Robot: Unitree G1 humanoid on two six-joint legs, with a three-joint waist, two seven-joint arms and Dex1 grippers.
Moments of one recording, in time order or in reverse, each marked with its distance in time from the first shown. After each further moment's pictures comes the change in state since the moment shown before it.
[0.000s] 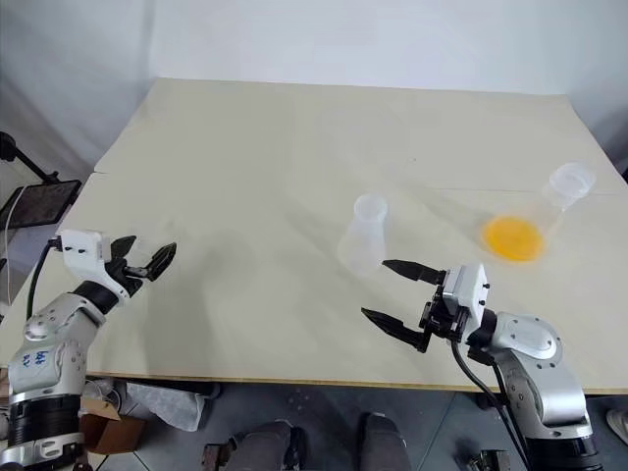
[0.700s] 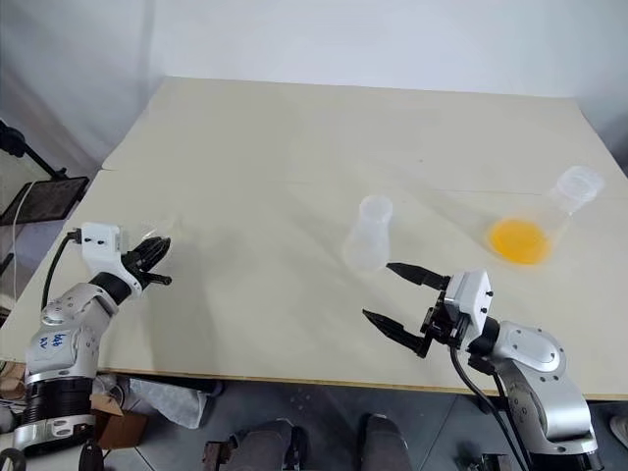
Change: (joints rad) left arm -0.044 0.015 -0.020 0.045 0.028 0.006 -0.026; right arm 0.058 0.000 -0.006 -0.047 0.000 -0.004 -0.057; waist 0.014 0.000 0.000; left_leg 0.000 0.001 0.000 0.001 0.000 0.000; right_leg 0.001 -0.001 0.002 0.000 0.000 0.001
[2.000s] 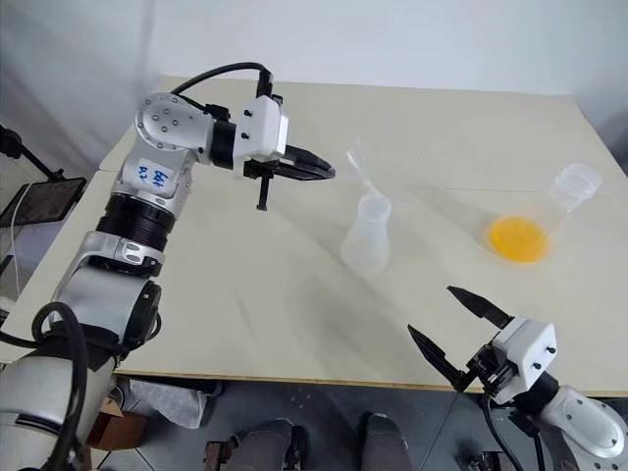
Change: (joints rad) left arm -0.997 -0.149 -0.573 0.609 0.260 -0.620 -0.858; right arm 0.405 0.083 -0.213 -0.208 -0.079 -0.089 -0.185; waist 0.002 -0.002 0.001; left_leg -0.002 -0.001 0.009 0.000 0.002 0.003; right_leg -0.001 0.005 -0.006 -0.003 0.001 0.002
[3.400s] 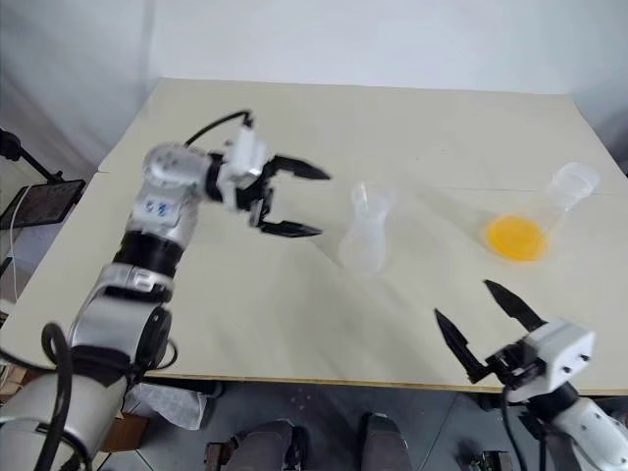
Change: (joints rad) left arm 0.327 0.035 0.195 -0.134 -0.219 0.219 -0.156; right arm 0.090 0.114 -0.158 0.018 0.071 -0.046 -0.120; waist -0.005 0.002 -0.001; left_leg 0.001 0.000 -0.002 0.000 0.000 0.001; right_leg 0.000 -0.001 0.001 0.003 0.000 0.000
